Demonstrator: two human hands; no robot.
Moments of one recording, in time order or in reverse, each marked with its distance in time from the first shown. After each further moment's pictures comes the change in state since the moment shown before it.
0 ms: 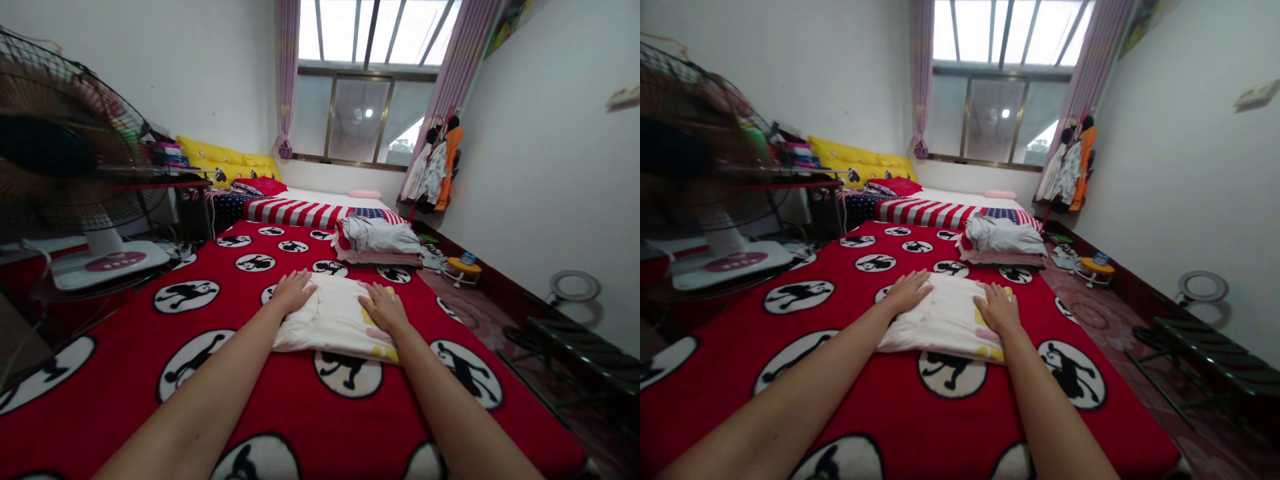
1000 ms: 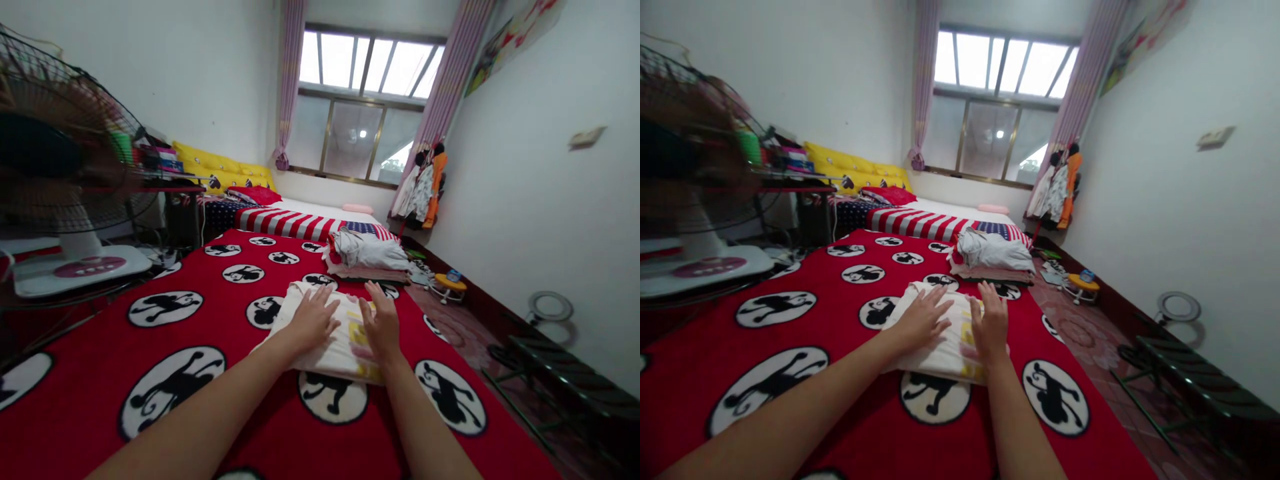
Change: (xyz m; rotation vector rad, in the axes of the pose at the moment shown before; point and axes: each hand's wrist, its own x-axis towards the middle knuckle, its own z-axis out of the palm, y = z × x) left_hand -0.038 0.085 0.029 0.517 -0.135 0.404; right_hand -0.022 -0.020 -0.024 0.140 0.513 -0.094
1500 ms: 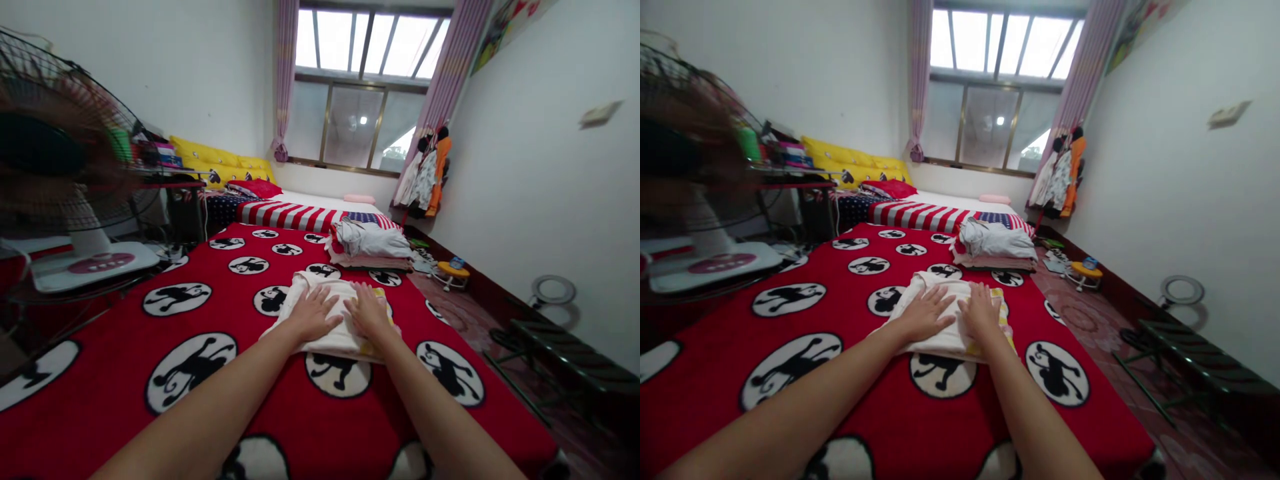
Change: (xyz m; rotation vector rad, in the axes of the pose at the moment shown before) left_hand -0.008 -0.016 0.022 0.029 -0.137 -0.018; right_hand 0.003 -0.036 -0.002 -0.207 -0.499 0.153
